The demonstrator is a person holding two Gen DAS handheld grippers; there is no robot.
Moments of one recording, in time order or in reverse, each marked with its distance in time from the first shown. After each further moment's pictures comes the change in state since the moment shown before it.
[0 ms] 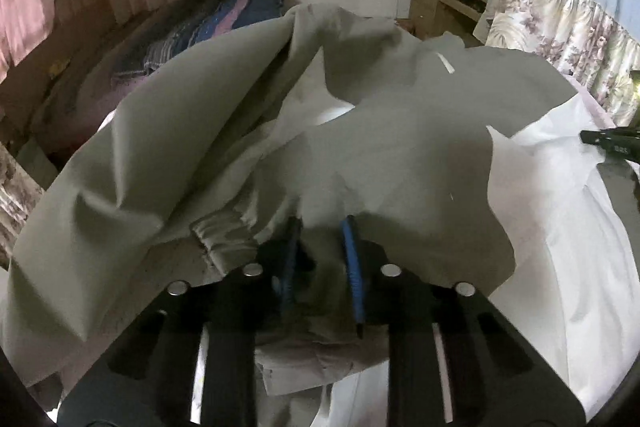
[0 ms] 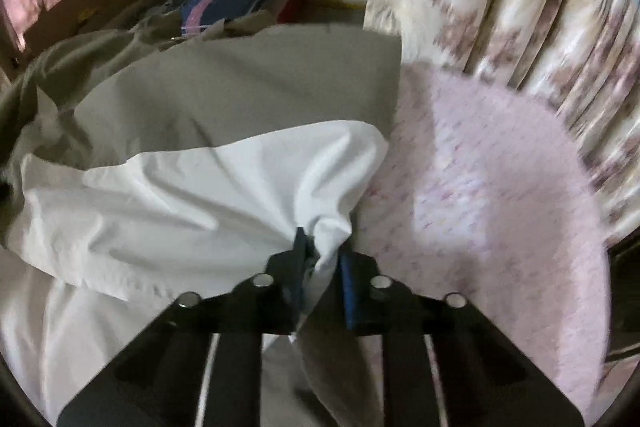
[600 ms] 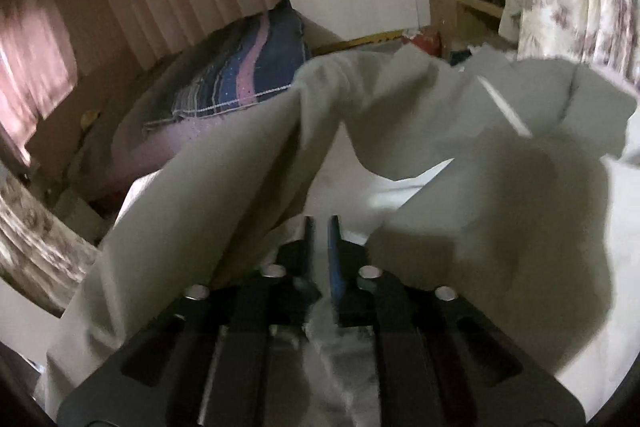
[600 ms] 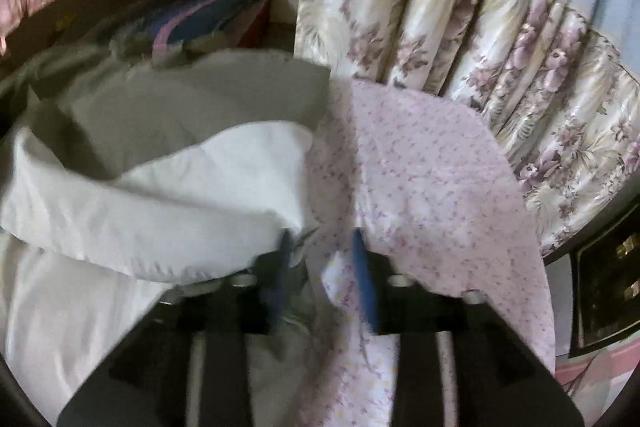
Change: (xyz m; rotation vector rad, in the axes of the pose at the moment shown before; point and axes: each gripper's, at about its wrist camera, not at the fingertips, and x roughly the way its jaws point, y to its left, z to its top) left arm 0.020 -0.009 0.051 0.091 -0.078 0.167; right arm -0.053 -0.064 -0.023 0.120 -0.087 -0.043
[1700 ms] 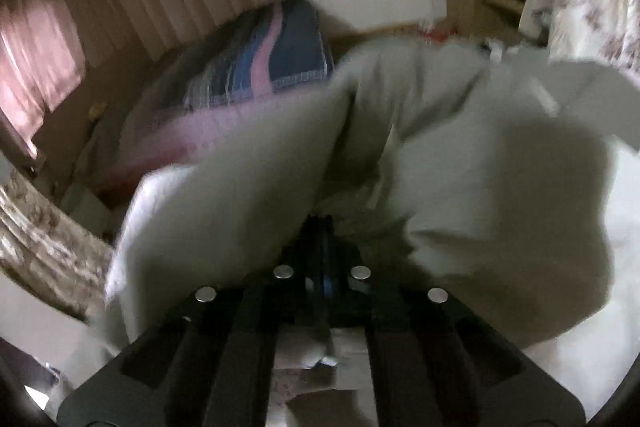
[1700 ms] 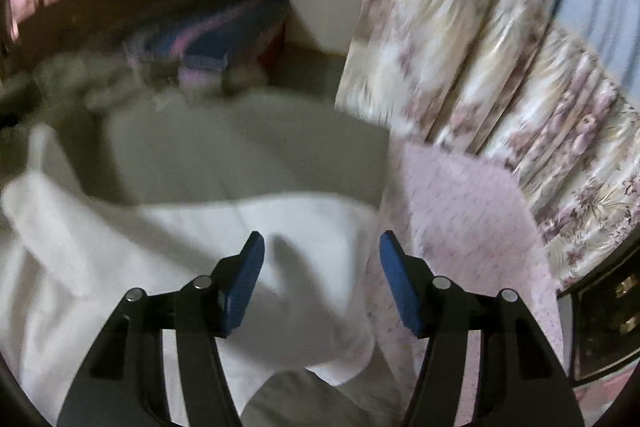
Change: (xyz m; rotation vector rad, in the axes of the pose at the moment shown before) left arm 0.053 0.028 0.007 -0.004 0.070 0.036; right arm 0.051 0.073 0.024 -0.127 0.020 -0.035
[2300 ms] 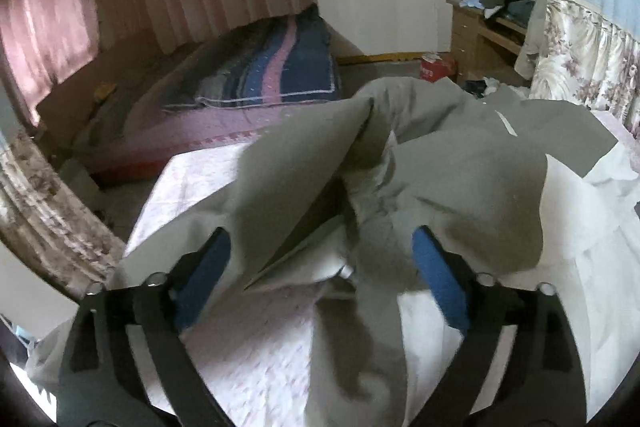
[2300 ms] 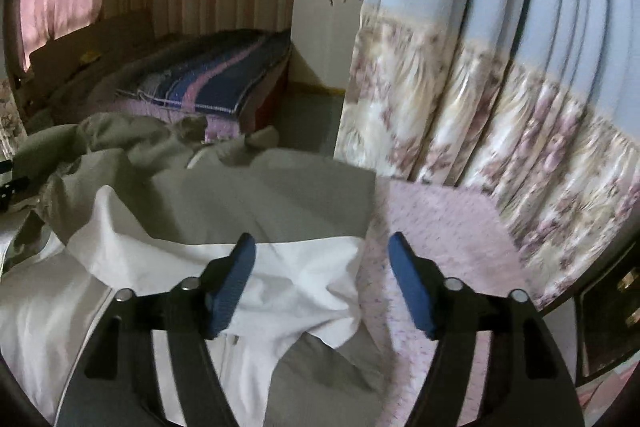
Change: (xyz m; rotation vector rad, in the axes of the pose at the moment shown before) left arm -0.100 0.032 -0.038 -0.123 -0.109 -0.020; right arm -0.130 -0.019 -0.002 0.060 -0.230 0.036
